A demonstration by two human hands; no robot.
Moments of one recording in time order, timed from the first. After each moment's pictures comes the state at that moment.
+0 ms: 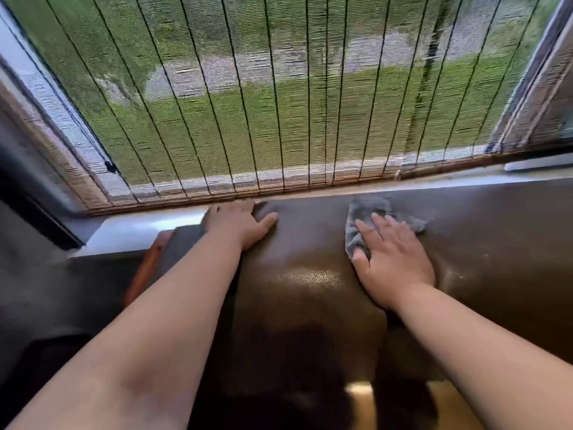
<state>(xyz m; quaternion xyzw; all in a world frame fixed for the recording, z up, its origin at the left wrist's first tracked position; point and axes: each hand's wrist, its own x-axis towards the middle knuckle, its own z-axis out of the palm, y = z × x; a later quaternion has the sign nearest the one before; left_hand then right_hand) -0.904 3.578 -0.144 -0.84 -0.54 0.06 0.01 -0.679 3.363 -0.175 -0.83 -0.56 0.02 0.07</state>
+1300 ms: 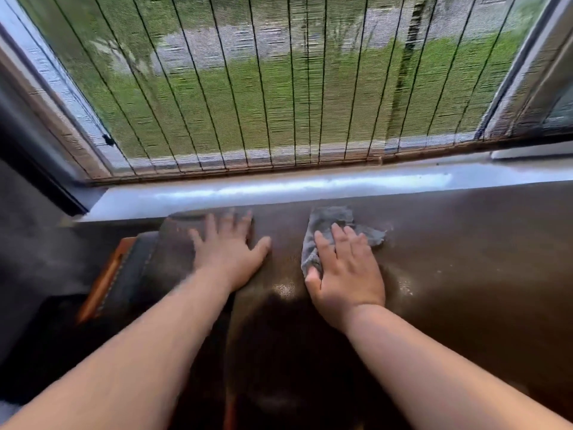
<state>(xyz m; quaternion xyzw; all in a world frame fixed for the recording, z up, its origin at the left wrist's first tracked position) -0.901 3.425 -0.148 -0.79 -0.60 0.07 -0.06 -0.718 3.293 -0.174 -0.78 -0.62 0.06 0.04</state>
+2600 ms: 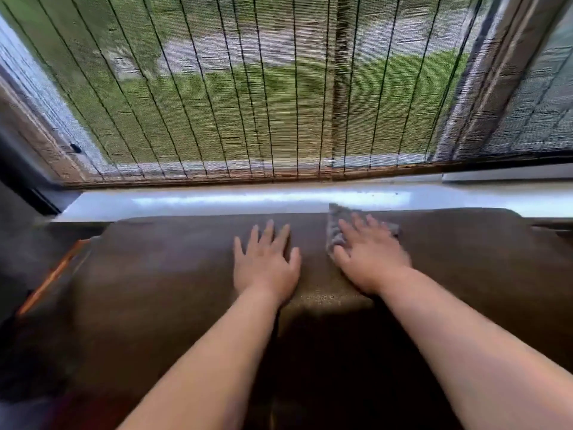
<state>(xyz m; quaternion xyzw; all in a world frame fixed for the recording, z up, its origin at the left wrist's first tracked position) -0.697 3.329 -0.149 -0.81 -0.59 0.00 -0.07 -0.500 3.272 -0.131 -0.77 -0.63 0.10 -0.01</state>
